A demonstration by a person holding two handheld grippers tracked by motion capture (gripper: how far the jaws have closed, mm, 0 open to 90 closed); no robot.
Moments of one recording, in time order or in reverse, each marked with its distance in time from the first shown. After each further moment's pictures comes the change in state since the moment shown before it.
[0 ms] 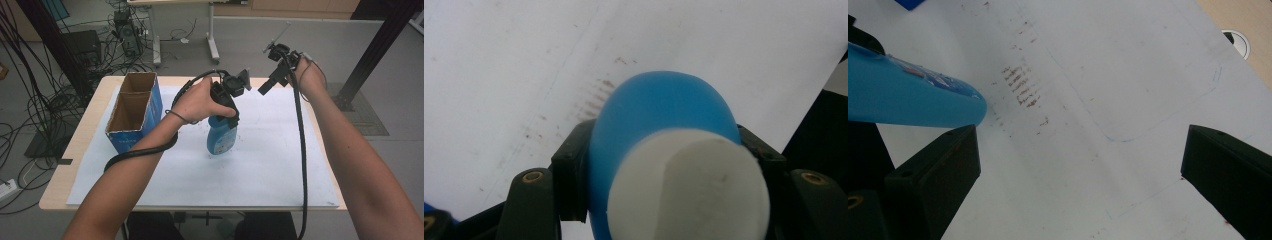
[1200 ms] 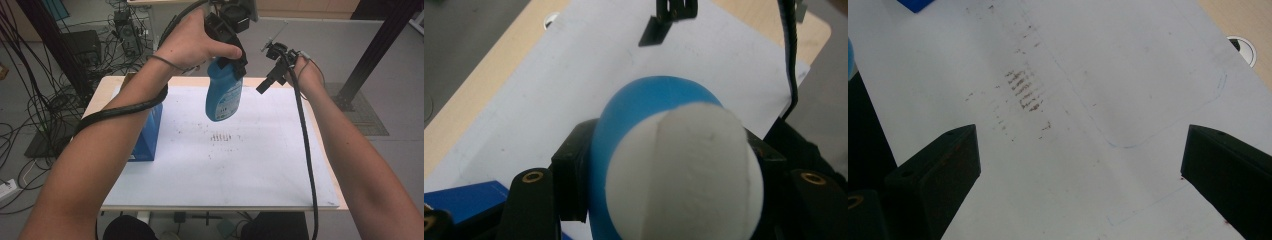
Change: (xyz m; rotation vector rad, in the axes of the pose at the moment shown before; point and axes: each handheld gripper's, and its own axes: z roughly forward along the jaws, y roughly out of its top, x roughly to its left) left arm -0.003 0.023 -0.143 -0.158 0.059 -0.107; right arm -0.003 0.007 0.002 0.003 0.017 -0.013
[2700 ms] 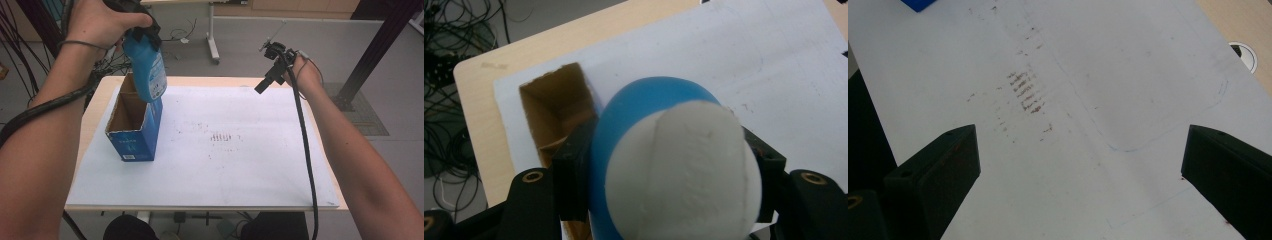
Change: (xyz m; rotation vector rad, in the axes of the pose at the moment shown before) left arm 0.124 -0.101 -0.070 -0.023 0.236 -0.532; right arm 0.003 0.004 0.001 -0.001 0.003 -0.016
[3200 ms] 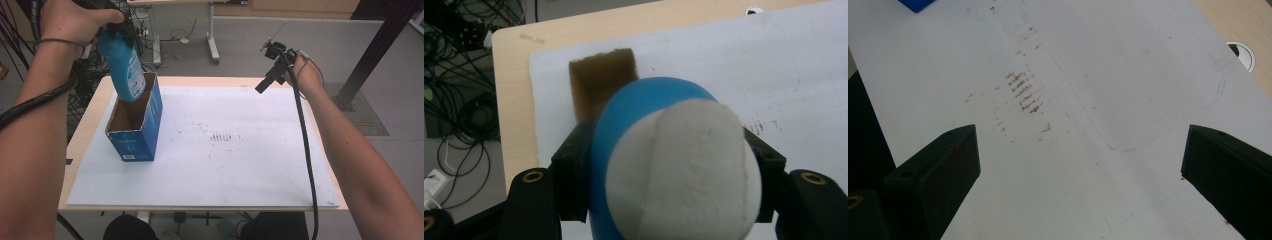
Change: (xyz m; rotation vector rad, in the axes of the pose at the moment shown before) left arm 0.045 -0.011 -0.002 -0.001 0.051 -0.157; right arm -0.002 -0.001 0.000 0.001 -0.003 0.000
